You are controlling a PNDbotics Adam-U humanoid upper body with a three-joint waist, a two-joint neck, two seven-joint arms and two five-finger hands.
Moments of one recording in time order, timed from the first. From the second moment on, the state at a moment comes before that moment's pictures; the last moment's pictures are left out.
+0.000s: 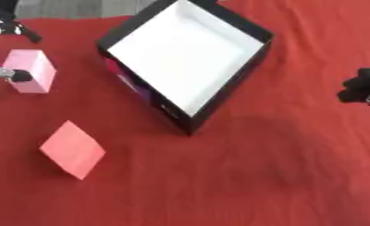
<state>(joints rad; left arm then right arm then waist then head) -1.06 0.77 -0.20 -0.94 -0.52 -0.55 -0.57 -0.22 -0.43 -0.28 -1.91 -0.23 -0.22 0.51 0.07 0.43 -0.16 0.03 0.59</state>
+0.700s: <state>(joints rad) -1.05 0.77 -0.18 -0.90 -0.57 -0.55 -0.57 -0.22 -0.42 -0.28 -1.91 -0.21 -0.21 0.51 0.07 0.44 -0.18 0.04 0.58</state>
